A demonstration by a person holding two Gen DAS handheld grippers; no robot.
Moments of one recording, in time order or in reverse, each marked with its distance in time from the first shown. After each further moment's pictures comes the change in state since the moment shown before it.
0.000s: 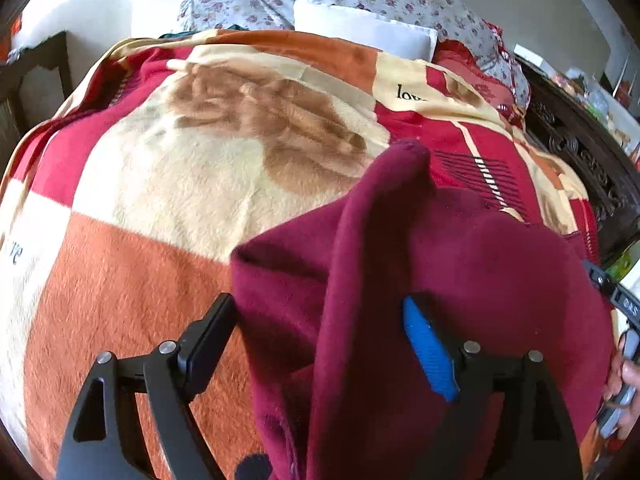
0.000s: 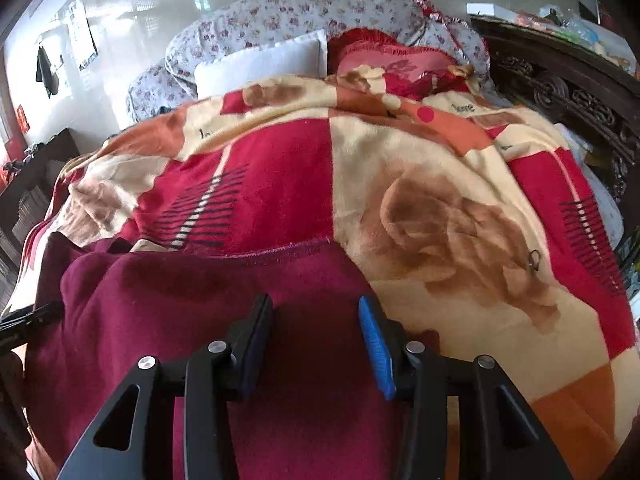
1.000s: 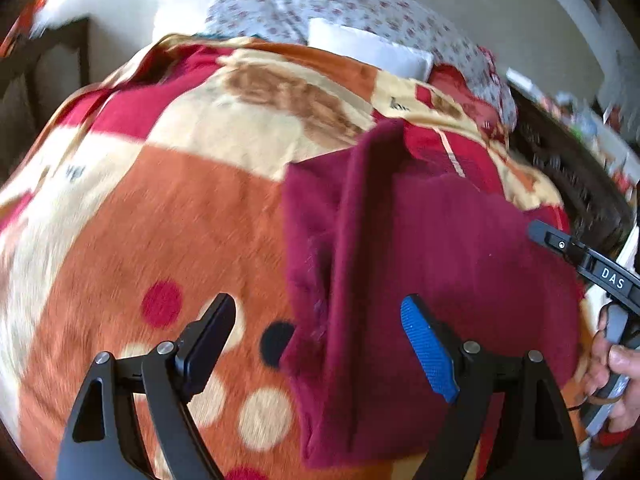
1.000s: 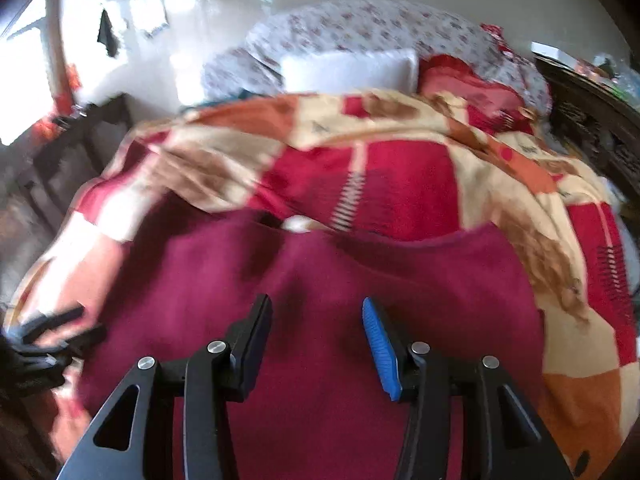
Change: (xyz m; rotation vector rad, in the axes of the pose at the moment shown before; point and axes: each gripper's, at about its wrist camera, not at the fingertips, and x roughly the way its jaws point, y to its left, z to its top) left arm -0.073 0.025 -0.070 -0.096 -0.062 -0.053; right arm -0.036 0.128 -0.012 -0.187 0.001 0.156
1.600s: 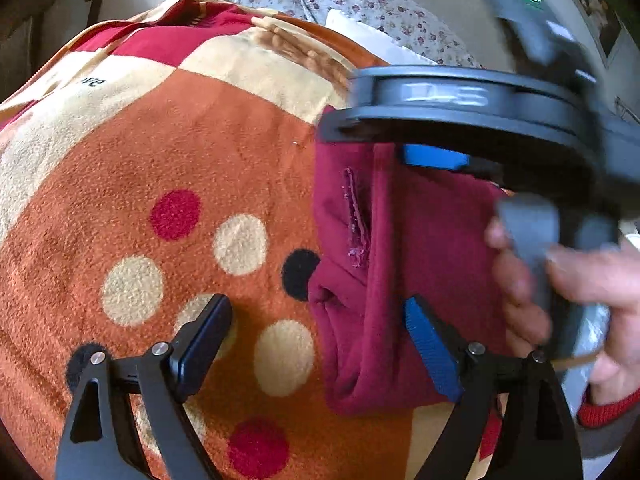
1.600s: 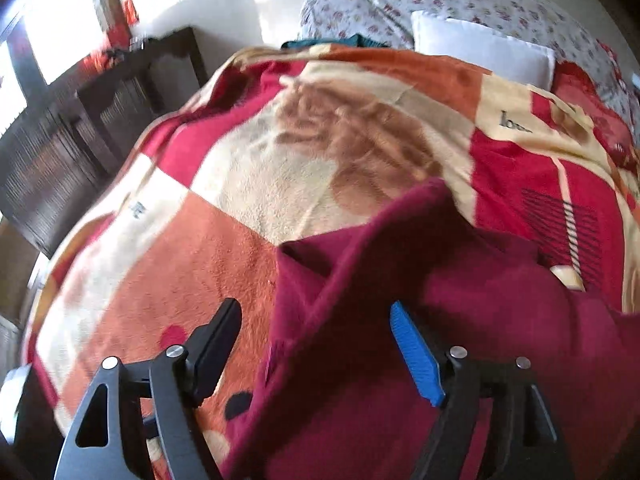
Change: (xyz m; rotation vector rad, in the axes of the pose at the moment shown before) left arm 0.007 0.026 -0.038 -0.095 0.018 -0.119; right arm 0.111 0.171 0.028 -0.197 0.241 0.099
